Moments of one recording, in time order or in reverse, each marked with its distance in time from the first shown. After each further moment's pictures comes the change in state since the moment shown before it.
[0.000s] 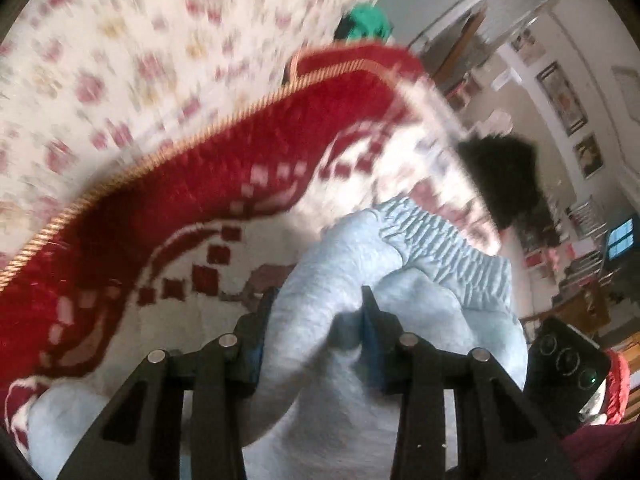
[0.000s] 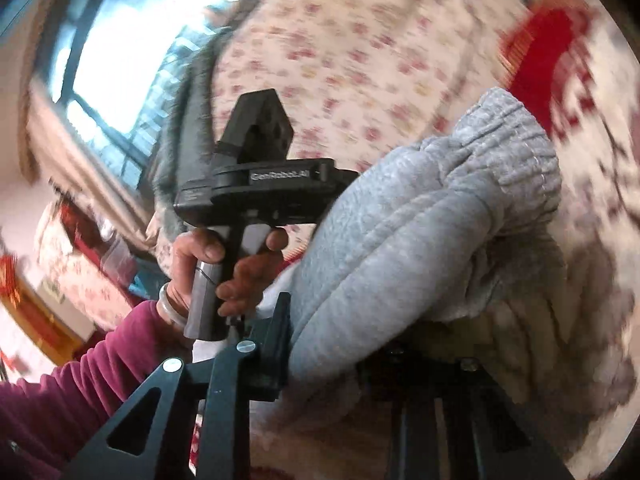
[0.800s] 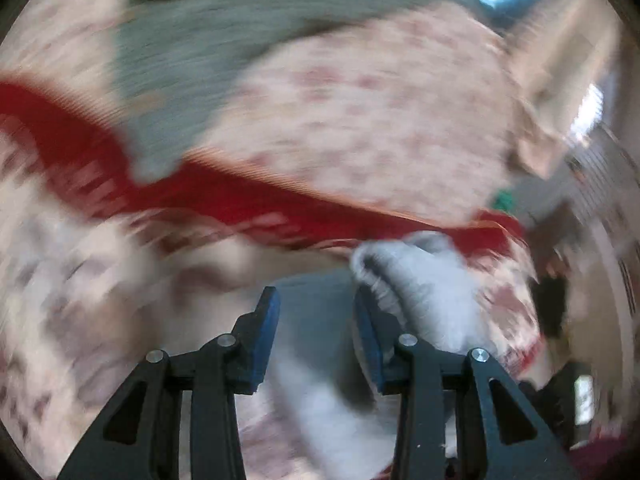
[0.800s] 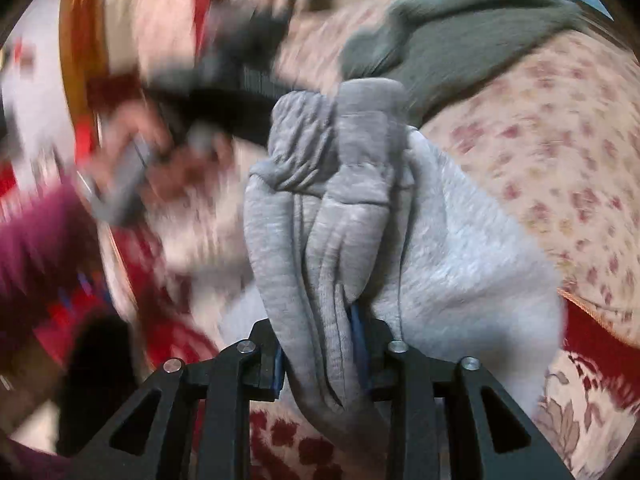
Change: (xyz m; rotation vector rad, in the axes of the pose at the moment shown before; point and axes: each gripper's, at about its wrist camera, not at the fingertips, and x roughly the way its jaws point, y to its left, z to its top) left arm -0.329 0.165 -0.322 -0.525 -0.490 0.373; right arm 0.199 0.263 -0.153 -0.863 0.448 -0.045
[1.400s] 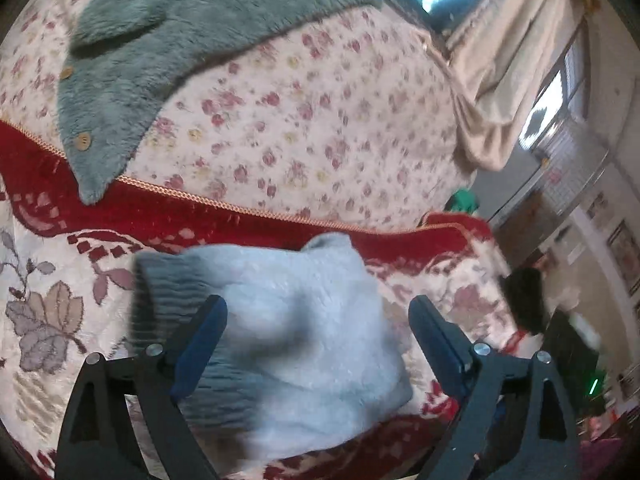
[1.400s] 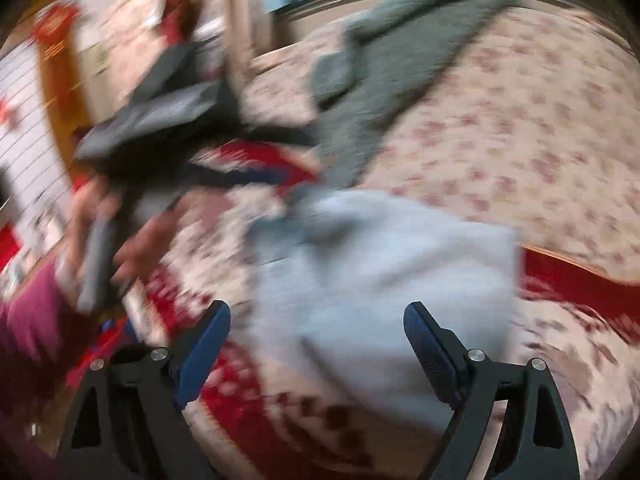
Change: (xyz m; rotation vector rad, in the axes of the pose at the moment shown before) left arm -0.007 -0.141 -0.044 0.154 -0.099 -0.068; right arm -0.106 -0.062 -0.020 0.299 -0.163 -0.064
